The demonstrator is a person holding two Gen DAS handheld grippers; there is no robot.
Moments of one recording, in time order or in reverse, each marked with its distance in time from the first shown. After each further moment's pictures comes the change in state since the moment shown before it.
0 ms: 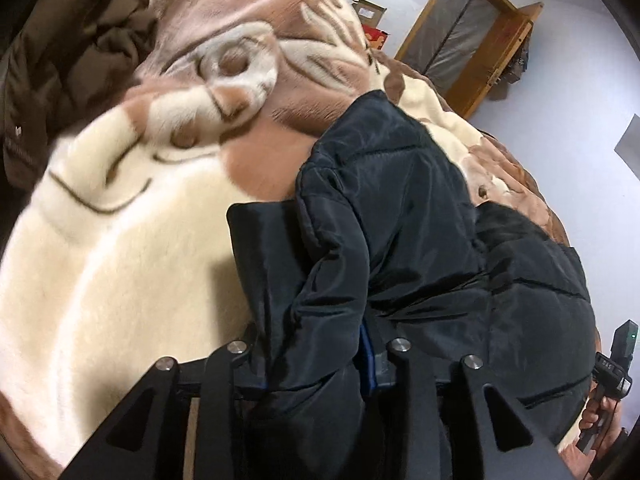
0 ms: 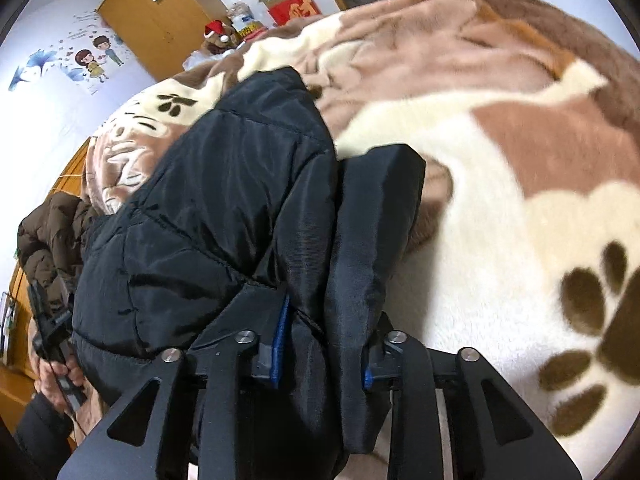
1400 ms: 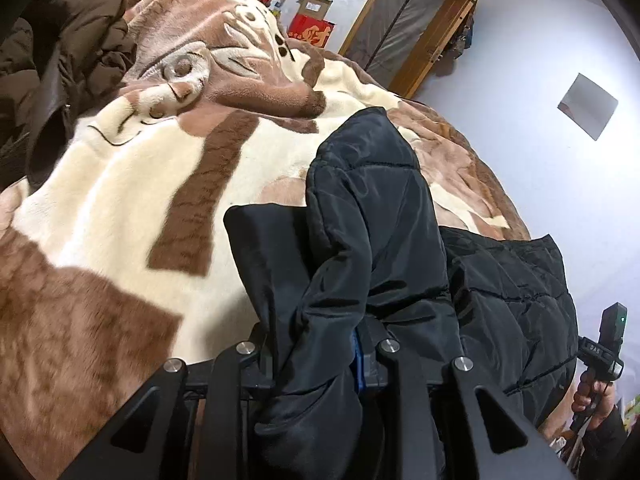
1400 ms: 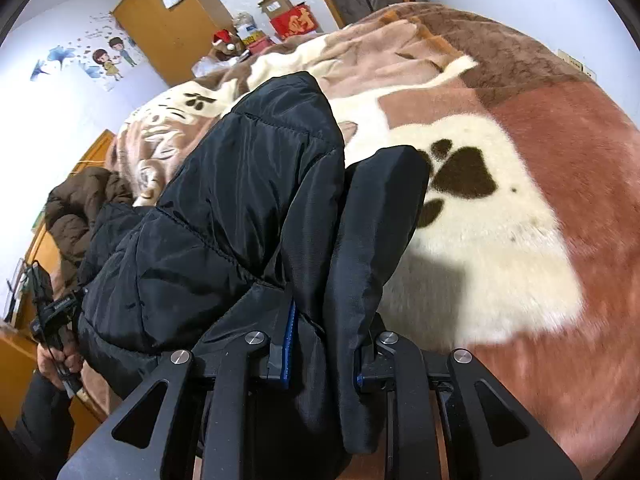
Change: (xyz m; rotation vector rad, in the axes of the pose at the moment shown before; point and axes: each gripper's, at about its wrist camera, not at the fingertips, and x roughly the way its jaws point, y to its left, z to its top) left arm -0.171 -0.090 -0.132 0.093 0.033 -0.116; right arm -0.201 -0.019 -0.131 0.006 -0.036 -0.010
